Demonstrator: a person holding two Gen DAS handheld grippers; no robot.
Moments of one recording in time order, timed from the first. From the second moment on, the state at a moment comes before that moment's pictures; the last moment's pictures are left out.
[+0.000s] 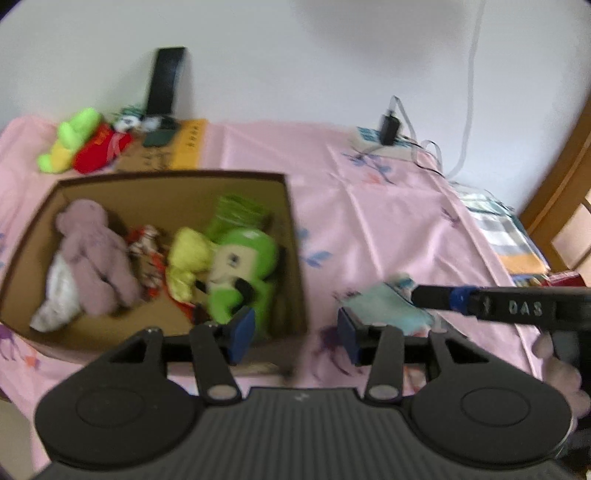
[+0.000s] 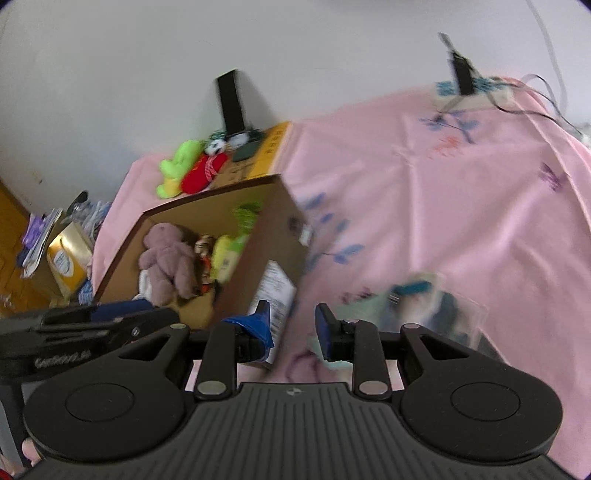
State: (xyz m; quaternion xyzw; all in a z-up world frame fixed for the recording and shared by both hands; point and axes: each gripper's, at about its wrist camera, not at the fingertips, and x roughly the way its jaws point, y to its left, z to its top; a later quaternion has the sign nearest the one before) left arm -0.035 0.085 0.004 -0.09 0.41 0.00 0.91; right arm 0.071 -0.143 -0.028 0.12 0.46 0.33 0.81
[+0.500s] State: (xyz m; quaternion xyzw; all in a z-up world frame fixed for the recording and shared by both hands) left arm -0.024 0.000 -0.051 -0.09 0.45 -0.15 0.88; right arm 0.072 -0.226 -0.075 0.17 0.51 0.25 0.80
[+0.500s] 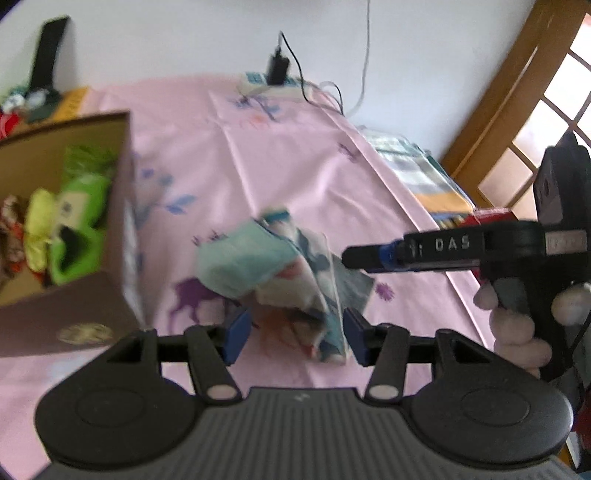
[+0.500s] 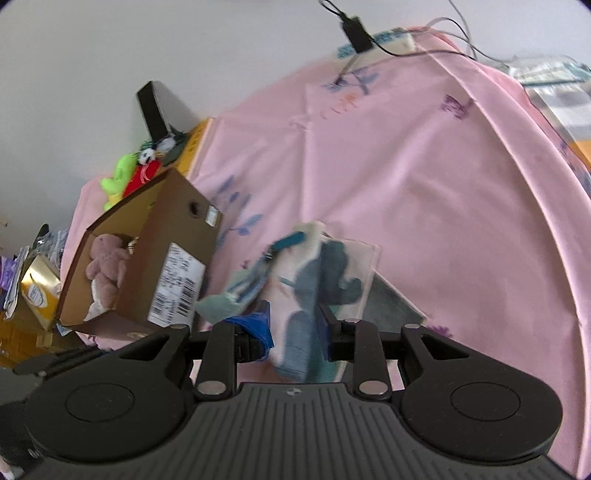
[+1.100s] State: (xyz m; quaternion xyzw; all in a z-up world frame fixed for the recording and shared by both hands) left arm 0.017 -0.018 -0.080 -0.10 0.46 -0.18 0.86; right arm 0.087 -0.262 -0.113 0.24 0.56 0.21 0.76
